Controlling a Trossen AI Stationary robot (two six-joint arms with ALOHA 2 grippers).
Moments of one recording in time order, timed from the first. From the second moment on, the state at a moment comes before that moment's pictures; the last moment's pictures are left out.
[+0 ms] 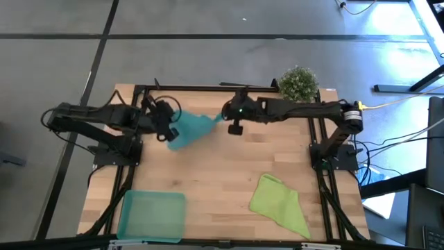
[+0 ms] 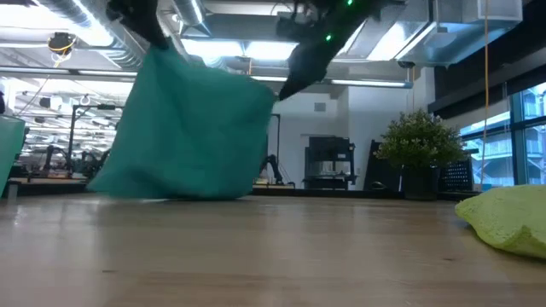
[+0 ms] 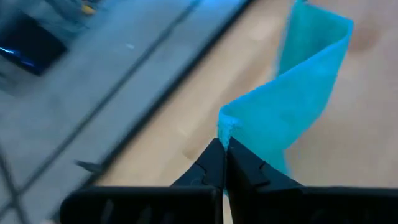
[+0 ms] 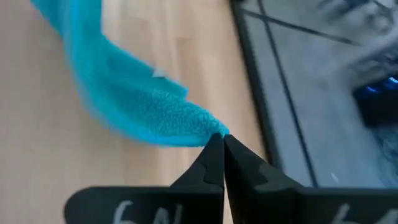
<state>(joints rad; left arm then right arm) -0.08 1.04 1.15 -1.09 -0.76 -0.46 -0.17 1.70 1.40 -0.45 0.37 -0.33</state>
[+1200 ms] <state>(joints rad) 0.18 1.05 0.94 -0.84 -0.45 0.00 -0.23 1.64 1.33 -0.70 0.32 -0.12</state>
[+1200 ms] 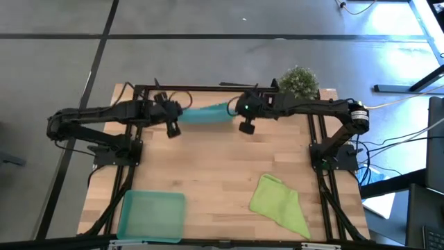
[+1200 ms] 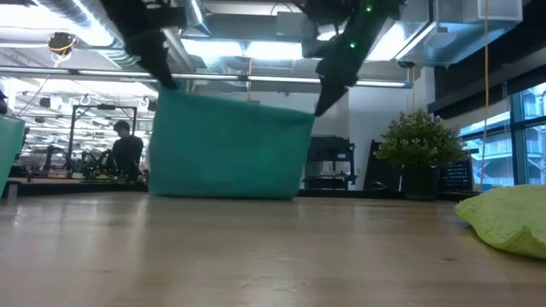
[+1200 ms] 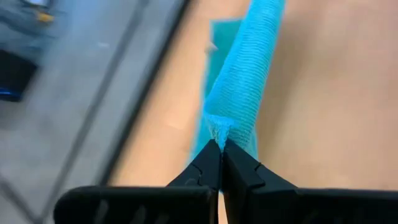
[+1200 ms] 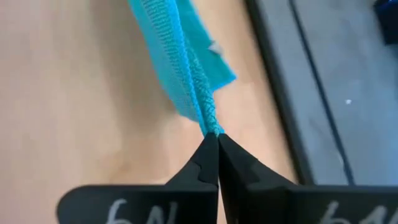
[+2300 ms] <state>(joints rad) -0.22 1.05 0.44 -0.36 -0.14 -0.34 0.01 1.64 0.88 -0.25 0.05 0.12</state>
